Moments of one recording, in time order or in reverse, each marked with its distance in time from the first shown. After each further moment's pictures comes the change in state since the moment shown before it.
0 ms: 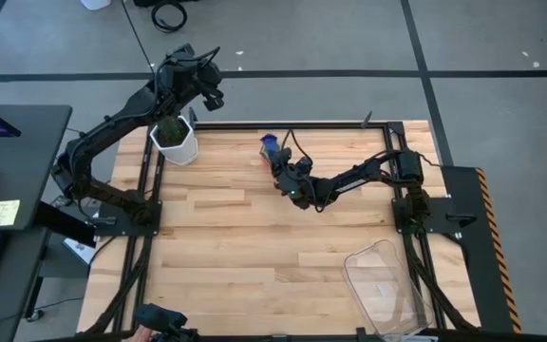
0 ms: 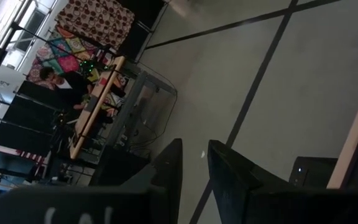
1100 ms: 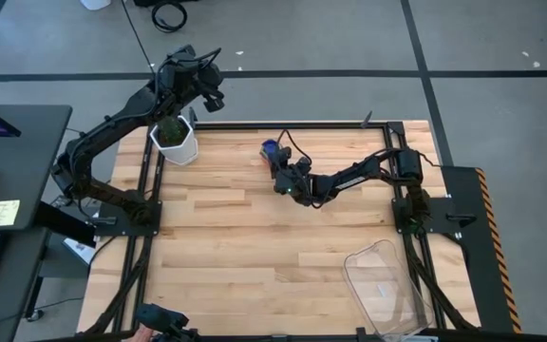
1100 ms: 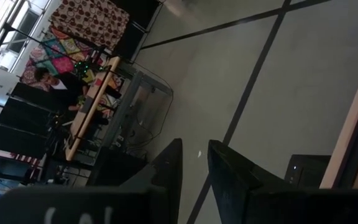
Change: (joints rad) left arm 0.000 0.000 0.000 -0.016 0.014 0.000; right arm -0.030 0.000 -0.001 -0.152 -0.121 0.219
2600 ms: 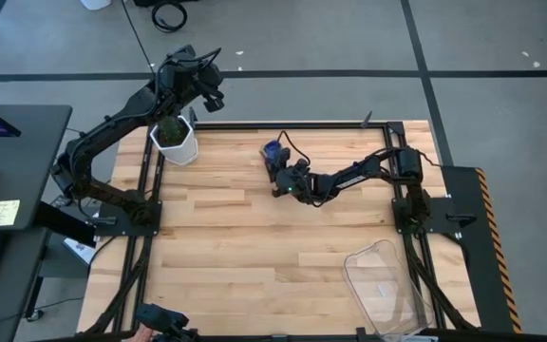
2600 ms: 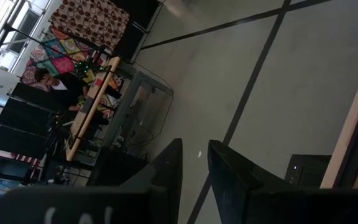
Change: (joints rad) left arm 0.000 0.000 0.000 0.000 0.000 0.002; right arm -0.013 -0.002 -0.023 -0.020 -0.149 0.137
